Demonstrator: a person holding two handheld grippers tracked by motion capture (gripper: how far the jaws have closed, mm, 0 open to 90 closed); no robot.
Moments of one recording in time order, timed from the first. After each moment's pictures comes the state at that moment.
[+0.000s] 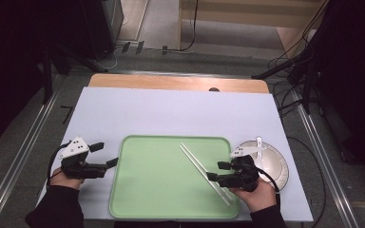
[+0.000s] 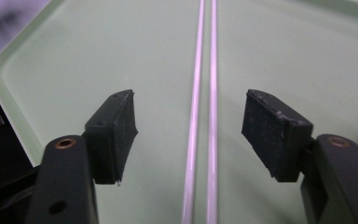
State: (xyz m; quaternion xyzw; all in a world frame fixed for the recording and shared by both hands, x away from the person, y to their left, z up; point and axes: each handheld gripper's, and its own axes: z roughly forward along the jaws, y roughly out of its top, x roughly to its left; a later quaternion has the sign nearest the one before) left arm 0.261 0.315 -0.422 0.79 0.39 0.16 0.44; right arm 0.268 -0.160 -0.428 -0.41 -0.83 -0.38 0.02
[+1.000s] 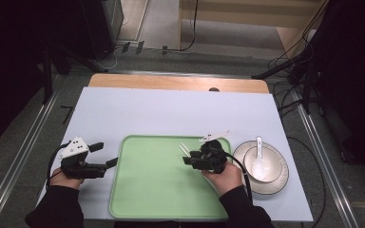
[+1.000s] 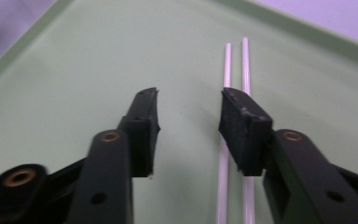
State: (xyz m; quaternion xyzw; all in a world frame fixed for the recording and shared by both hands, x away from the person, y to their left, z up) left arm 0.261 0.316 -0.422 0.79 0.39 0.17 0.44; right arm 0.318 -0.085 -0.447 -0.40 -0.84 -0.37 0.01
